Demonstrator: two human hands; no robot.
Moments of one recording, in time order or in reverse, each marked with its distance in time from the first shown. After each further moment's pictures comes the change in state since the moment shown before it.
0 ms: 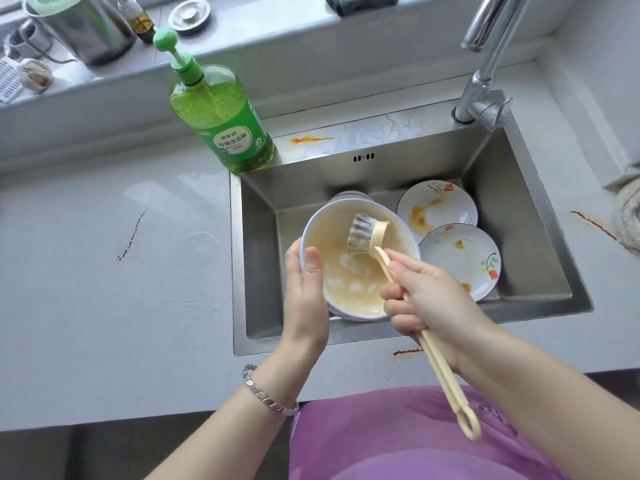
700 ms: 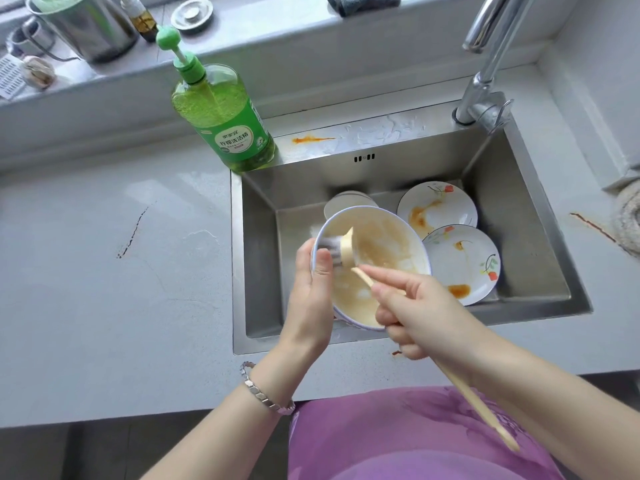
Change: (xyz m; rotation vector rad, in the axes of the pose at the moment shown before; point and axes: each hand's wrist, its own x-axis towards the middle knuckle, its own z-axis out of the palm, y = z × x) left_hand 0.001 -0.008 -0.001 0.134 -0.102 0.063; right_hand -0.014 0.008 -0.004 -0.461 -0.129 -0.092
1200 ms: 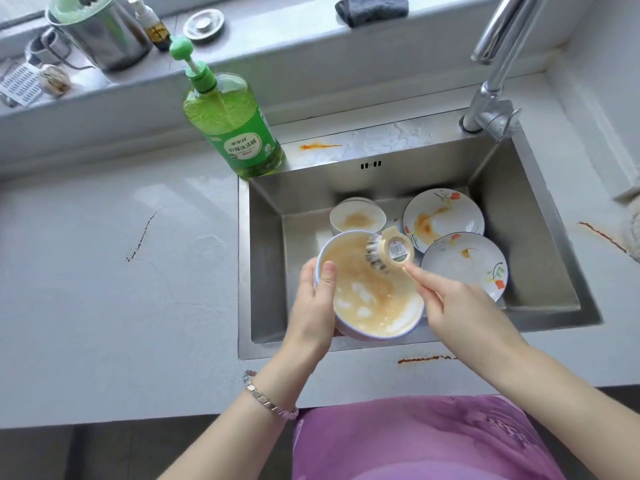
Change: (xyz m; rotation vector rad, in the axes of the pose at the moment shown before) left_hand 0.001 0.005 -0.008 -0.102 0.004 -0.258; right_hand 0.019 0.025 -0.045 -0.957 0.333 -0.302
